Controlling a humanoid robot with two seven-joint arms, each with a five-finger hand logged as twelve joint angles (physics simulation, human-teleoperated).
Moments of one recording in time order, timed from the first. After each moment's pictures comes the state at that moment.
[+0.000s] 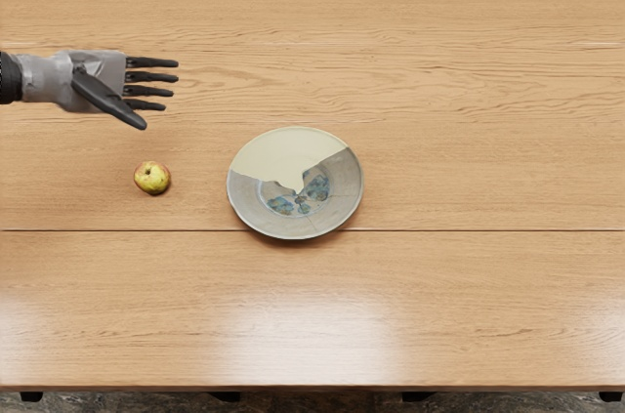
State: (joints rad) left arm -1.17 0.72 -0.27 -0.88 -0.07 -0.61 0.45; right arm -0.04 0.00 -0.14 0.27 0.06 0.11 -0.05
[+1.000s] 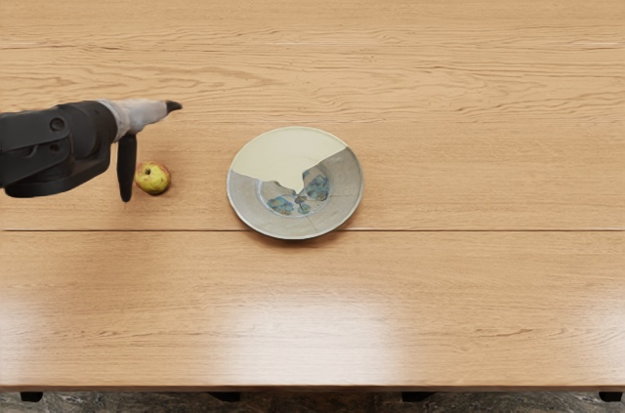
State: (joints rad) left arm -1.31 0.64 0.10 -1.41 1.11 -0.07 0.61; right arm -0.04 0.00 -0.13 0.27 0.06 0.11 -0.05
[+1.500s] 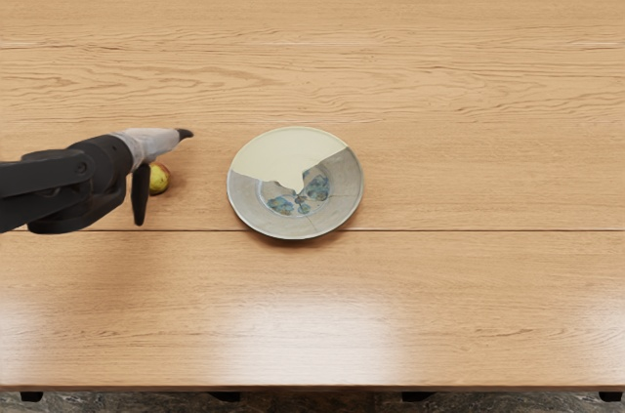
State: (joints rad) left arm -1.21 0.60 0.11 -1.42 1.18 0.00 0.61; right arm -0.04 0.00 -0.13 0.27 0.06 0.11 -0.05
